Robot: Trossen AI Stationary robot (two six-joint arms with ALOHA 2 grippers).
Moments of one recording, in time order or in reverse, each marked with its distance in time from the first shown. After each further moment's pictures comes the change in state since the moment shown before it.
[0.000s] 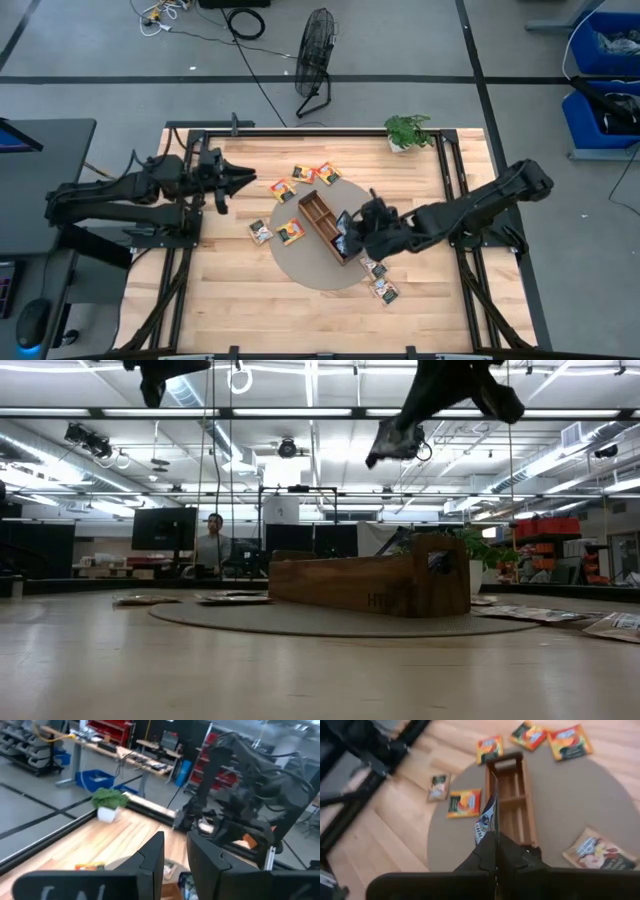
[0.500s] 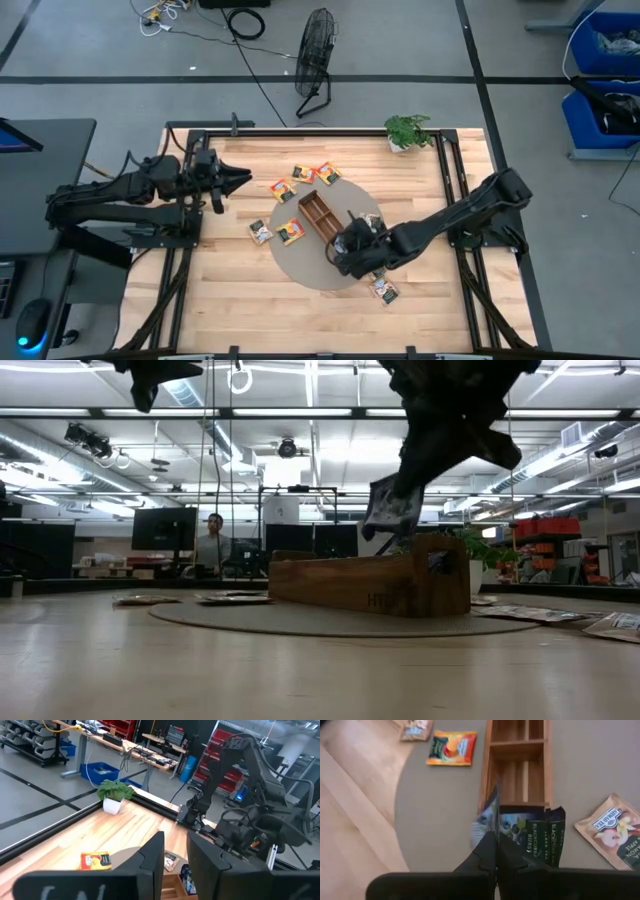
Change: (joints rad) left arm 0.006 -0.038 0.000 -0.075 -0.012 -0.037; right arm 0.021 0.198 0.000 0.041 -0.107 -0.062
